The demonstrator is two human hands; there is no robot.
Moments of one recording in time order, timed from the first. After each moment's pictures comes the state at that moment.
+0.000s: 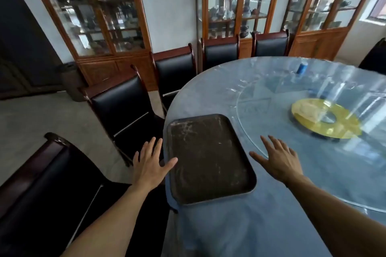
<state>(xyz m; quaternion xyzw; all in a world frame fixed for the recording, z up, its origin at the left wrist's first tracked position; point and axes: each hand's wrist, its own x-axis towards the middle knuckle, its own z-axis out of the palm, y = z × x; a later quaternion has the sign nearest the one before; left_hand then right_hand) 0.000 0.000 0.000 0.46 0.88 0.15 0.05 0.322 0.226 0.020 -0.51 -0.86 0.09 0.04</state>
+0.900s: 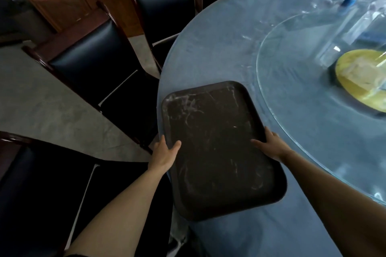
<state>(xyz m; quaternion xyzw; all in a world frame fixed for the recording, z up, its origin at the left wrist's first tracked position) -0.077 0.140 -0.120 0.18 0.88 0.23 0.39 0.203 0.344 -0.113 -0.57 -0.72 0.37 -0.12</state>
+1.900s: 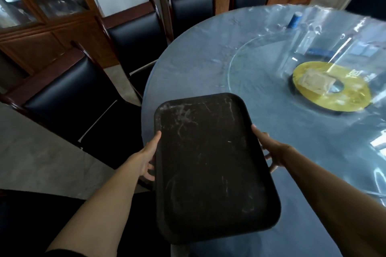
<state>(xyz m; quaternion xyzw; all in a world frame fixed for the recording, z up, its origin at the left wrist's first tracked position) -0.121 0.196 -0.041 0.04 0.77 0.24 0.59 0.214 0.347 -0.031 -0.67 -0.40 0.63 -0.01</state>
